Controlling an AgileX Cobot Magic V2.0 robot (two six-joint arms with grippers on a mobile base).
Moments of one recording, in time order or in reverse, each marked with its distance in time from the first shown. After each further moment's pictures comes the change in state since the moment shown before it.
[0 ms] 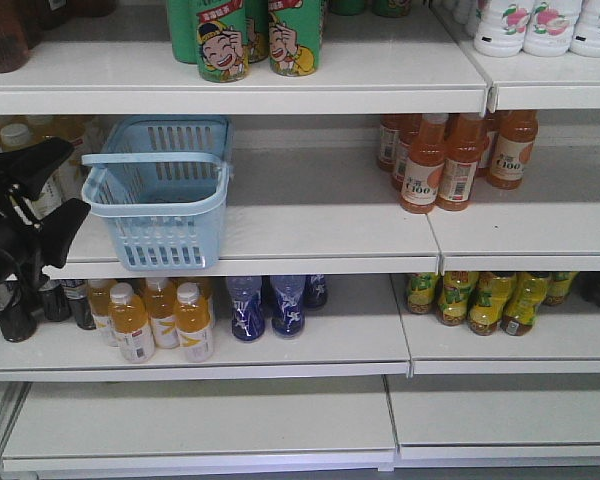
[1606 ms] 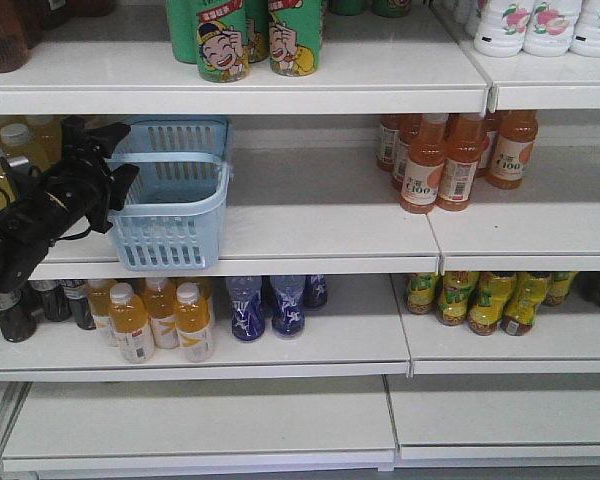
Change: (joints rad) left arm -0.009 0.619 -0.653 -0.015 0.124 -0.117; right arm 0.000 0.000 0.000 0.000 0.000 0.000
